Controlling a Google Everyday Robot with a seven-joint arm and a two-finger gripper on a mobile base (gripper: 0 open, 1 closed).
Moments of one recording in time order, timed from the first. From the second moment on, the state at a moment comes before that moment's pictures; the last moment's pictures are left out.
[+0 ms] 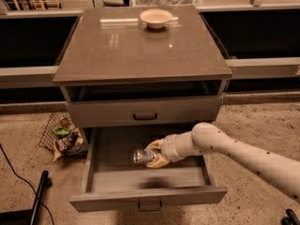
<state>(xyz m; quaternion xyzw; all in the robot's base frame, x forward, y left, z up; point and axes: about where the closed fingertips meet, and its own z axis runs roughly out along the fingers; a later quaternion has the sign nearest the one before) 0.556 -0.002 0.515 -0.68 0.59 0.21 0.38</state>
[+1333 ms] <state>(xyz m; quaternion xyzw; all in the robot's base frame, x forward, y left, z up) 0.524 -0.006 0.613 -0.76 0.51 0.18 0.36</state>
